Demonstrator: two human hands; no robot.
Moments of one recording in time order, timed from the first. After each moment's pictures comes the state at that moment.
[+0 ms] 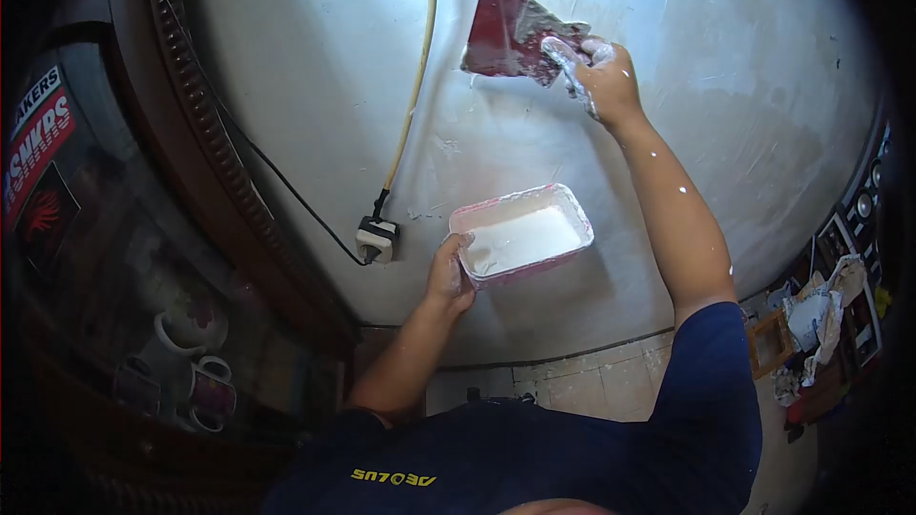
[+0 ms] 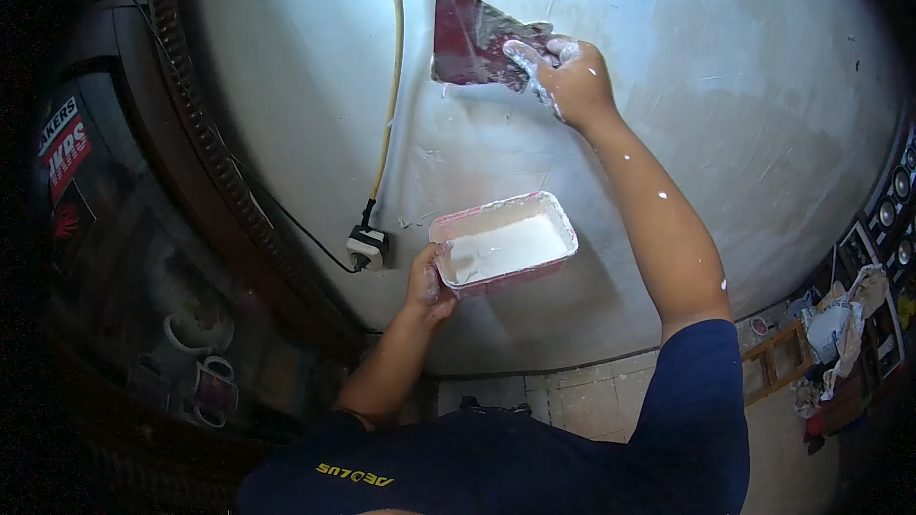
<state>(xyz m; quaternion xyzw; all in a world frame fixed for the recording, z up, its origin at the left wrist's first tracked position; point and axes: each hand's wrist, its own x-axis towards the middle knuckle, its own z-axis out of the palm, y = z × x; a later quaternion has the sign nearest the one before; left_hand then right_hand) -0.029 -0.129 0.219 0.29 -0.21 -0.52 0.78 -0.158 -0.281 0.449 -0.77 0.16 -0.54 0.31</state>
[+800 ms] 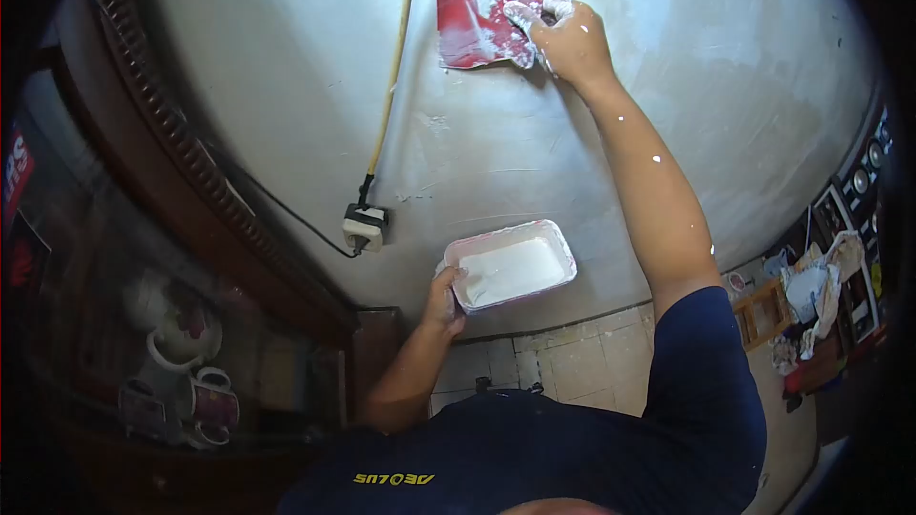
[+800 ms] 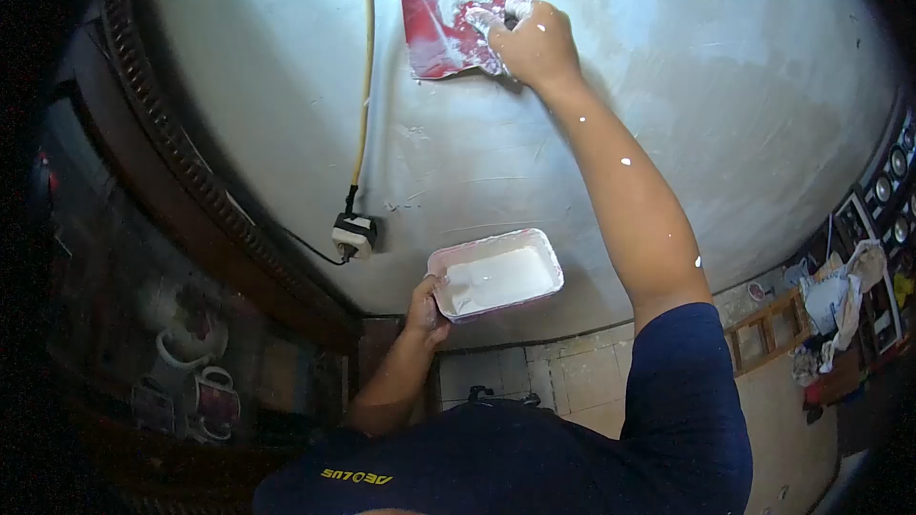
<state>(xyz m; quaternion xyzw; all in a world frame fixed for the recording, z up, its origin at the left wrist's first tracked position) -0.028 -0.108 0.134 0.29 -0.14 -0.55 0.77 -0.119 -0.300 0.438 -0.78 0.24 -0.56 0.11</state>
